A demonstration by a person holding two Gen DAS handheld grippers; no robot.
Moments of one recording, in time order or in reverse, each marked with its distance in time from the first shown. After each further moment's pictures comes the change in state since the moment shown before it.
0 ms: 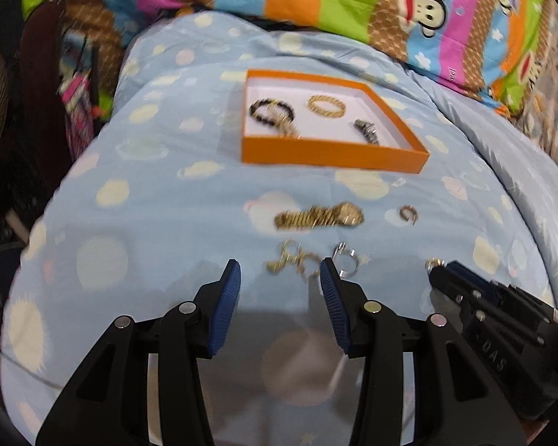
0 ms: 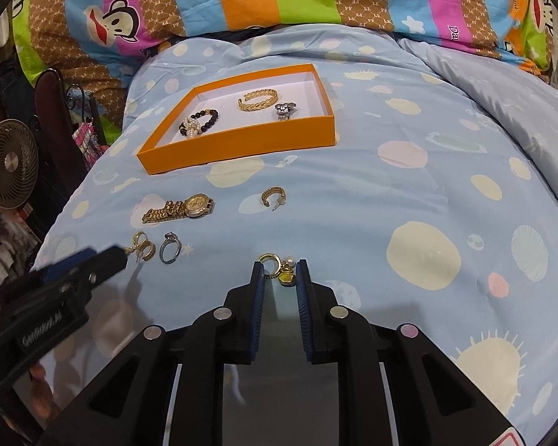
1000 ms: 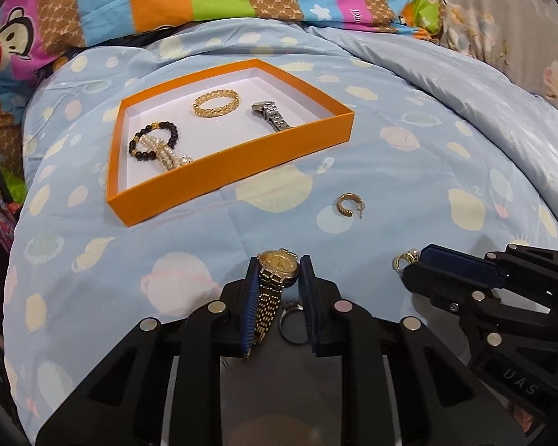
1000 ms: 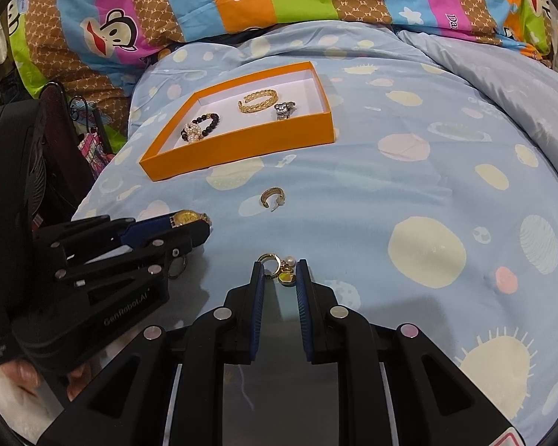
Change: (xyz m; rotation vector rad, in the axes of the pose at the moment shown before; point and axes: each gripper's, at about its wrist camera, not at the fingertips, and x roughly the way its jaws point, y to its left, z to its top) left arm 0.047 -0.049 0.015 0.355 0.061 -0.171; right arm 0.003 -0.008 0.001 0.034 0.002 0.039
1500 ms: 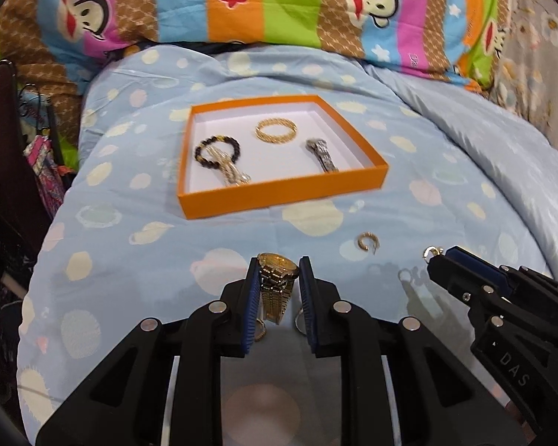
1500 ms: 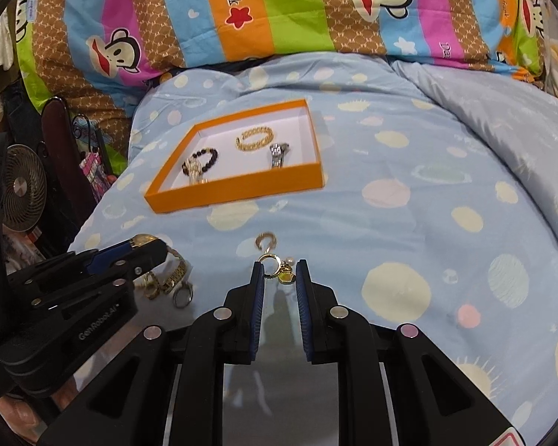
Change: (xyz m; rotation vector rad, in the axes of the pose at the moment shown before) left arm -0.045 0.006 0.004 -0.213 -0.093 0.138; right arm -0.029 -0.002 0.025 -0.022 -0.107 -0.026
